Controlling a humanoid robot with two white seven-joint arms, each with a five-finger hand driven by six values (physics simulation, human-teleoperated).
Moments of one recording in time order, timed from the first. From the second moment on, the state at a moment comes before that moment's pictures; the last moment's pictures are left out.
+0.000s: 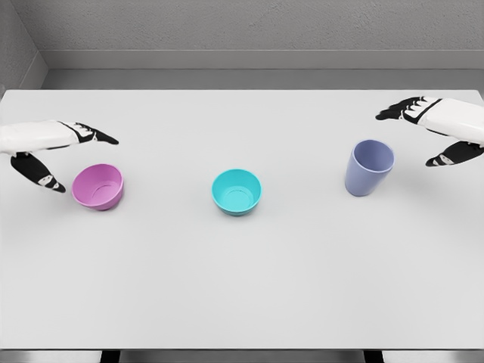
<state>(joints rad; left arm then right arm) -1.61 1.11 -2.10 -1.38 0.27 -0.61 -0.10 -0.65 -1.07 0.67 -1.40 0.13 -0.61 0.36</state>
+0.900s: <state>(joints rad) -1.51 1.11 -2.10 -1.36 0.26 -0.61 -0.09 -0.78 -1.09 0.90 -1.48 0.12 -0.61 0.34</state>
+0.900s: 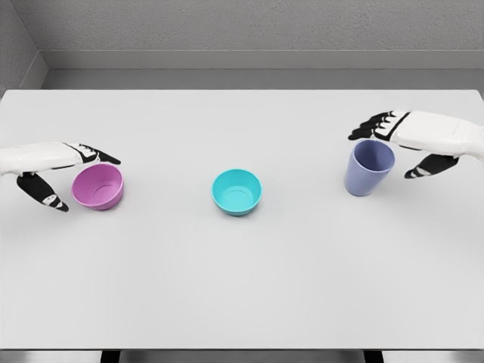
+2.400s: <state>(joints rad) -1.46 1.03 -2.08 -1.30 0.27 -0.61 -0.09 -0.83 -1.02 0.95 -1.37 0.11 -0.61 0.40</state>
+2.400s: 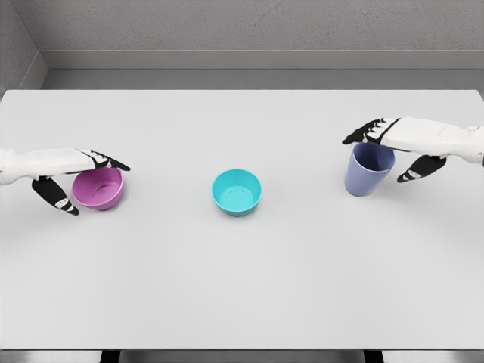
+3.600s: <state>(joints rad) -1.45 1.01 -2.08 -1.26 0.27 -0.61 -0.09 -0.83 -0.97 0.95 -1.35 0.13 -0.61 0.42</state>
